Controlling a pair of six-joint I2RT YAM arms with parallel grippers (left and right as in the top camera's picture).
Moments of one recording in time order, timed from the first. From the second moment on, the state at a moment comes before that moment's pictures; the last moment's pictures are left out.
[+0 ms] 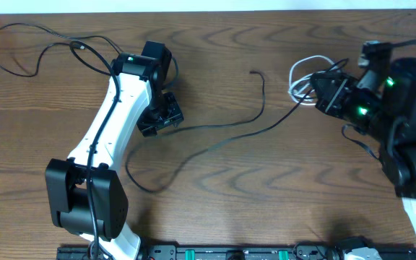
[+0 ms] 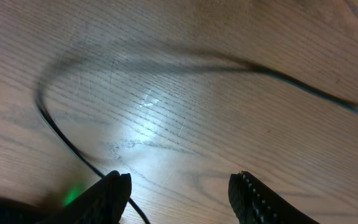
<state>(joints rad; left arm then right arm) -0.22 1.80 1.52 -1.32 0.07 -0.64 0.19 1.10 1.35 -0.74 -0.30 0.65</state>
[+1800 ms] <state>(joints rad) -0.22 1.80 1.52 -1.33 0.07 -0.64 0.31 1.33 1.61 -0.92 -0.17 0.31</state>
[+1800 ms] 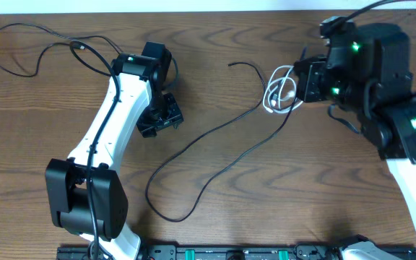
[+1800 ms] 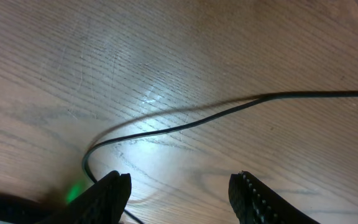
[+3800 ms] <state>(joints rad) -0.27 1.80 1.52 -0.97 0.92 -0.17 0.38 1.45 1.63 -0.86 -0.58 0.35</state>
